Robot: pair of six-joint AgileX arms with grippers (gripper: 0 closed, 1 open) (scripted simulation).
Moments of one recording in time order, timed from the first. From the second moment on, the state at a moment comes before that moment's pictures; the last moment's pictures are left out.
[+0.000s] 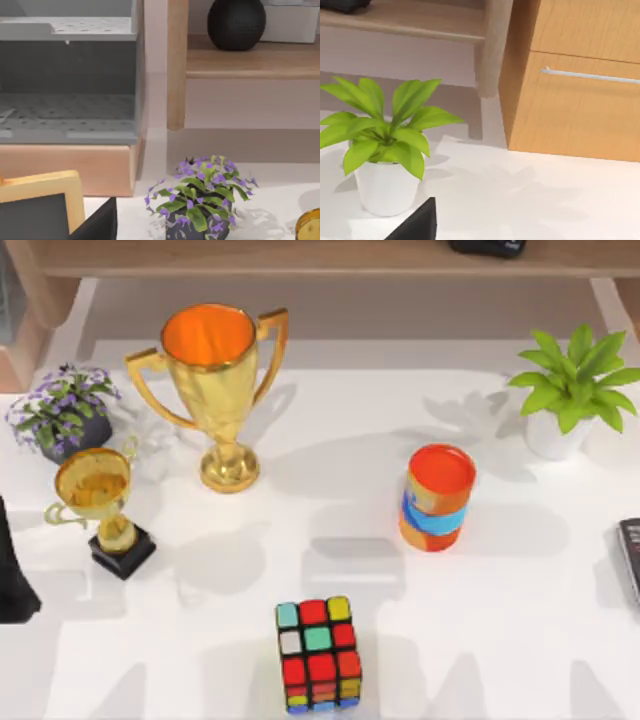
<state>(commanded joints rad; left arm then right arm) 0.00 0.00 0.00 0.00 0.00 0.00 -0.06 0.22 0.19 -0.12 0.00 -0.13</state>
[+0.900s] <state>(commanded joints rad) 0.00 0.00 0.00 0.00 0.00 0.00 -0.37 1.68 1.12 -0.79 0.00 -0.80</state>
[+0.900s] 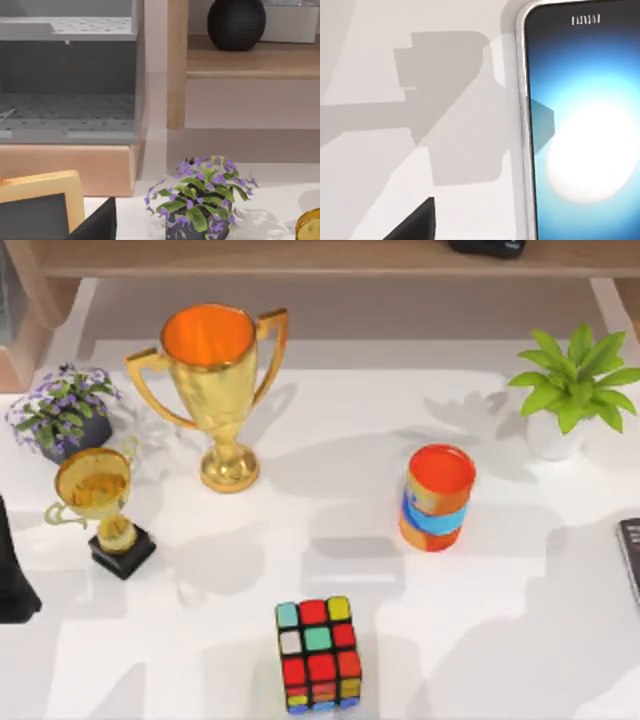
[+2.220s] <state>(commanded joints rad) 0.00 0.00 0.00 0.00 0.00 0.00 -0.44 2.06 1.27 -0.79 0.00 -0.95</state>
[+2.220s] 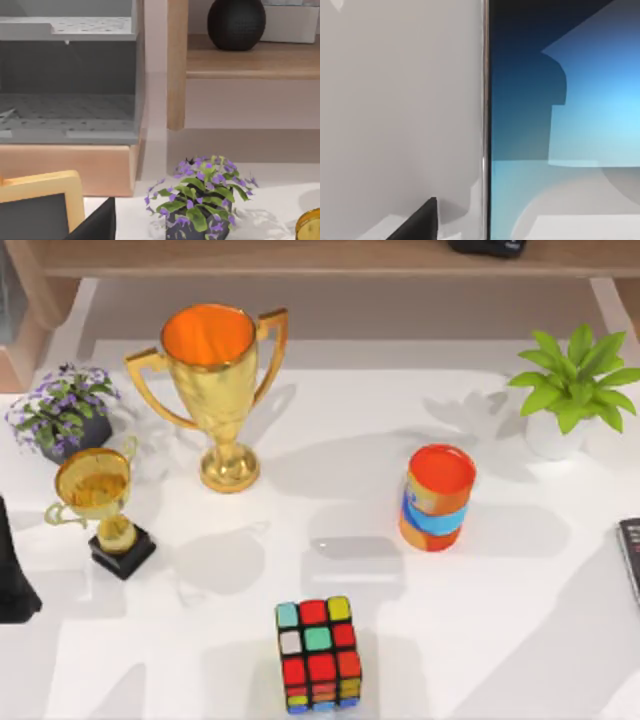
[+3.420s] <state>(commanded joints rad) 0.00 0.00 0.00 0.00 0.00 0.00 -0.44 2.06 1.27 -0.79 0.00 -0.95</state>
